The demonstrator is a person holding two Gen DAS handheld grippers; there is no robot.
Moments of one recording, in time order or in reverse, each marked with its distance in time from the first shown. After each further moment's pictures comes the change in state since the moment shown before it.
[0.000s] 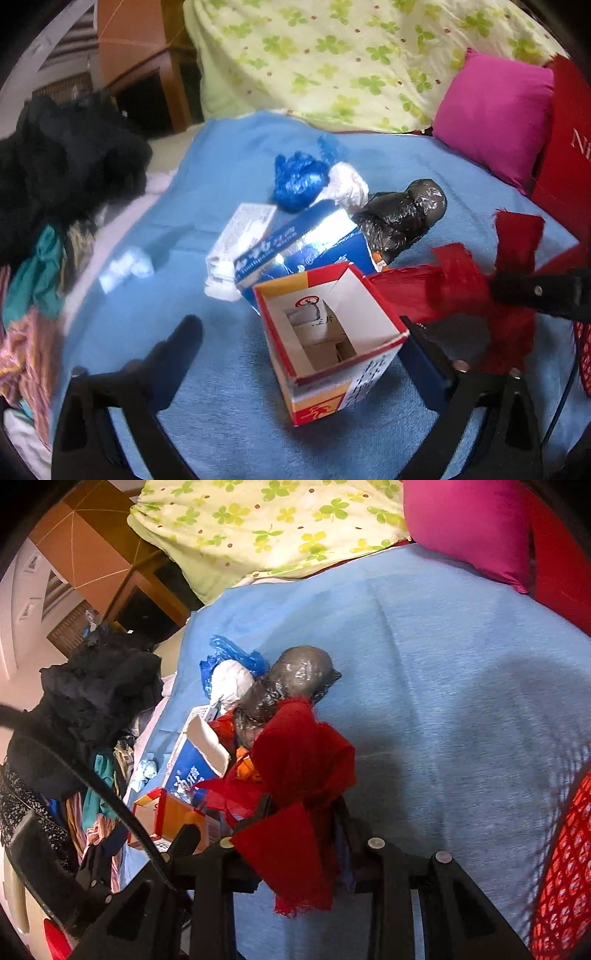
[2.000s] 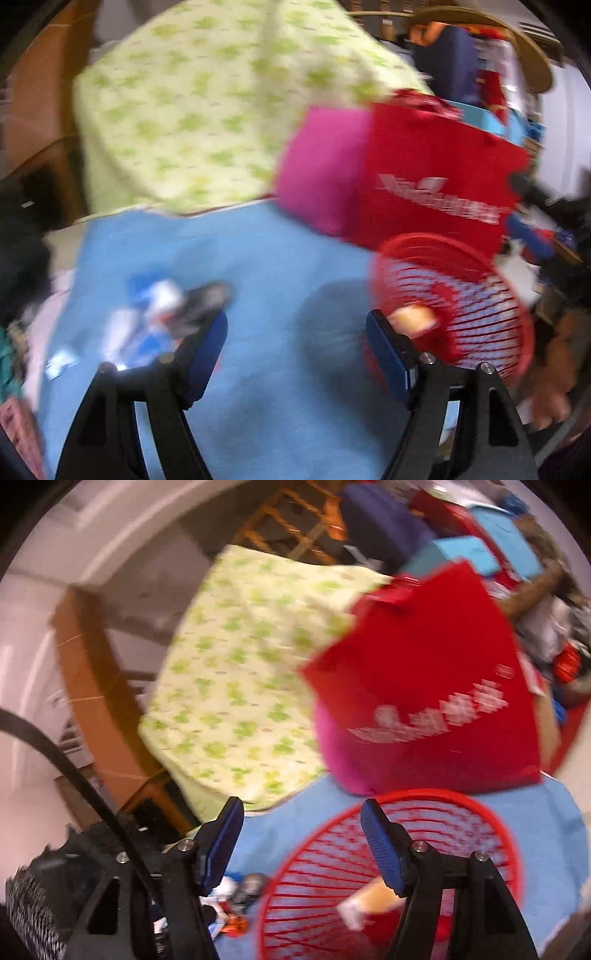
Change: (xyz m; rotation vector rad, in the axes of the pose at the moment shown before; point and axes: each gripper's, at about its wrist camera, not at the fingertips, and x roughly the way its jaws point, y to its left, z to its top) left arm -0.165 -0.085 0.034 0.207 -0.205 -0.376; right arm -0.304 -0.071 -0.086 0.117 -0.878 -0.012
